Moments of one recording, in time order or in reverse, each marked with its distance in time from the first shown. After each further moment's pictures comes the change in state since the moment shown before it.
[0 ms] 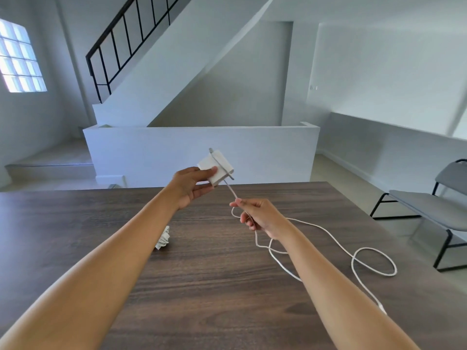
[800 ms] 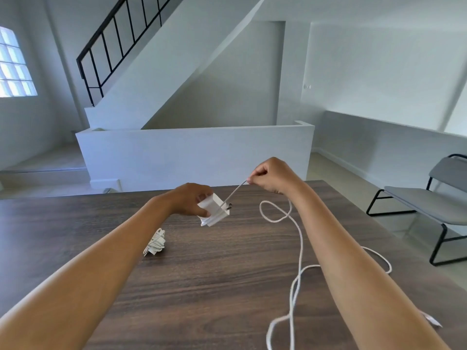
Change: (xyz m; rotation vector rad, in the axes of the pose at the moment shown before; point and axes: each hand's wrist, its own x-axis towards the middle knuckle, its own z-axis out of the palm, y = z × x) left_hand 0.020 -0.014 -0.019 1.460 -0.343 0.316; right_hand 0.003 -0.080 -0.044 -0.690 0.237 -0.210
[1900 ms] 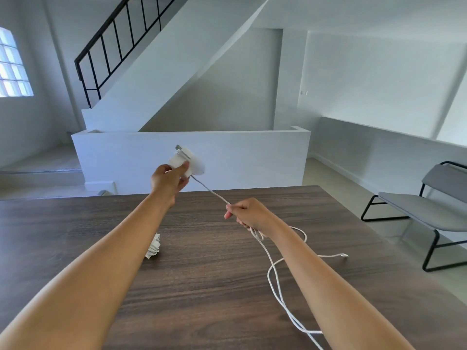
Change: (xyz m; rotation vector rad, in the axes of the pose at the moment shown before) left_hand 0.020 -0.005 -0.018 -1.403 0.776 -0.486; right_hand -0.023 0.016 0.070 0.349 -0.243 0.172
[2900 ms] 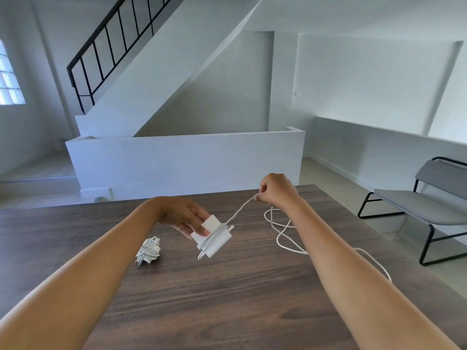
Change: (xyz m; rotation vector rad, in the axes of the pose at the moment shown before) left_hand -0.033 0.000 -0.014 1.016 -1.217 -0.218; right_hand 0.014 -0.005 -0.065 -0.648 0.393 -0.018
